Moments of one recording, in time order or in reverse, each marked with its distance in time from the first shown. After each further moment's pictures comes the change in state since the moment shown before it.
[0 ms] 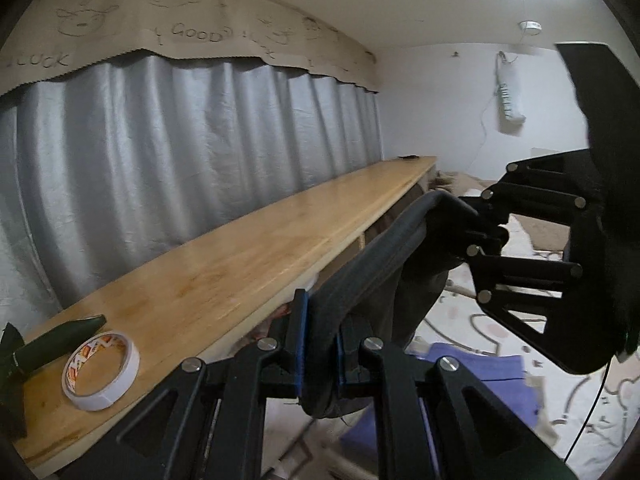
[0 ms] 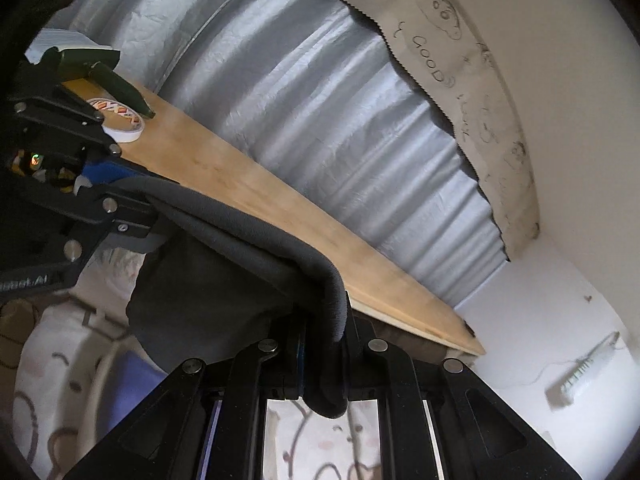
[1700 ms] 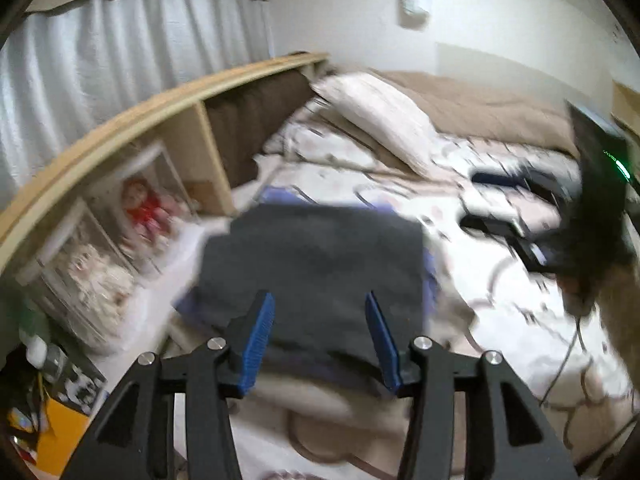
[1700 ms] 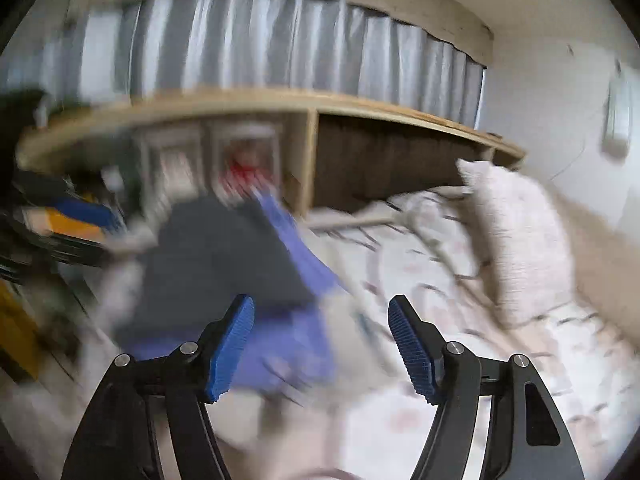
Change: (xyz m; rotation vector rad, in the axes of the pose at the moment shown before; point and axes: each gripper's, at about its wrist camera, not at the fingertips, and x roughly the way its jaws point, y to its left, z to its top) left arm -0.010 -0.126 -0.092 0.112 0.342 -0.303; right arm -0.107 -0.005 -0.288 0.671 0.087 0.209
